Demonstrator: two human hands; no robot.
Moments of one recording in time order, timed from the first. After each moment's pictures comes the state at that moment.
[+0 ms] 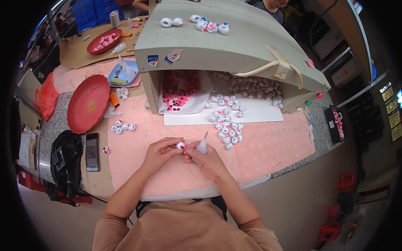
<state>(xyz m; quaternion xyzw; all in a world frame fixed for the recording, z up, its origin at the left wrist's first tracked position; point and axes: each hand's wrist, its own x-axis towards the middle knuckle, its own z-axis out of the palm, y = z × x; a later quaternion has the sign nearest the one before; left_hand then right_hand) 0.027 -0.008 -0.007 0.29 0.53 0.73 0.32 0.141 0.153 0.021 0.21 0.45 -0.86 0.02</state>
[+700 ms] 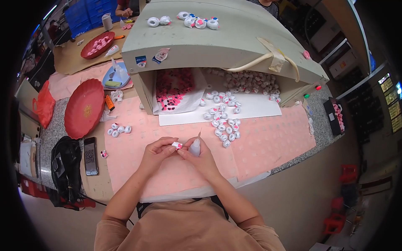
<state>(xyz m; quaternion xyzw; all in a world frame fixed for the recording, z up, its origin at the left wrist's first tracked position) 0.030 -0.005 -0.005 0.22 0.51 0.75 0.36 0.136 0.139 0.014 0.19 0.59 -0.78 -0.10</state>
